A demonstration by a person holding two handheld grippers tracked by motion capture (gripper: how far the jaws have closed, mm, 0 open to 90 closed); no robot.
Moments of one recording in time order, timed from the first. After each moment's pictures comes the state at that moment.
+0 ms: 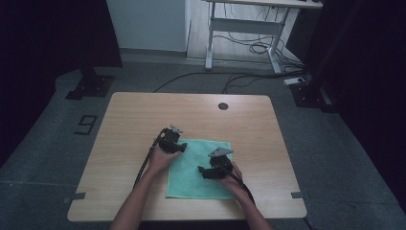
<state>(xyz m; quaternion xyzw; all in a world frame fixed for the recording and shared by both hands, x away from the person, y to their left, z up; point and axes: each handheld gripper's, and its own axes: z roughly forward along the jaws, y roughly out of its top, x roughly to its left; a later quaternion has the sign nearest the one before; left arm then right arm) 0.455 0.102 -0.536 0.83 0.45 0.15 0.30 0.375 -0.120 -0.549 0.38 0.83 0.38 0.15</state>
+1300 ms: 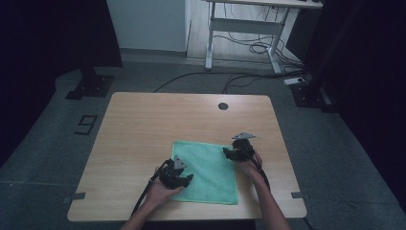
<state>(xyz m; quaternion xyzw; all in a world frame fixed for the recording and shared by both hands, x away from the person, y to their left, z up) 0.331 0.087 -0.541 0.85 0.37 0.14 0.34 0.430 -0.193 -0.538 0.46 0.79 0.35 0.20</state>
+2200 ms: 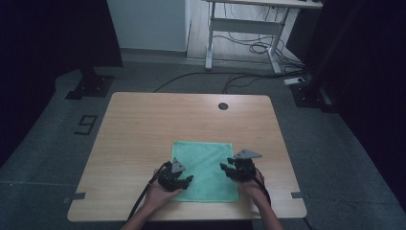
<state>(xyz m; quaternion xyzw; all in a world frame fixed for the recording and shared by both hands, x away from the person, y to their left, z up) 0.325 0.091 -0.546 0.85 0.36 0.15 0.36 0.348 -0.189 -0.526 0.41 0.79 0.42 0.16</state>
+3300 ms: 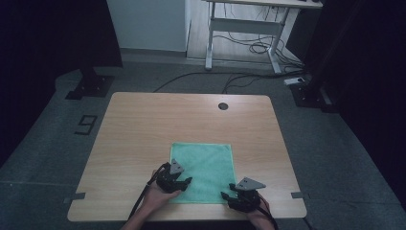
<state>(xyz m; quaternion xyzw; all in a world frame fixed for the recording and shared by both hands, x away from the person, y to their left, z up) 0.320 0.097 -0.544 0.85 0.36 0.13 0.36 0.266 -0.198 -0.554 0.37 0.82 0.41 0.15</state>
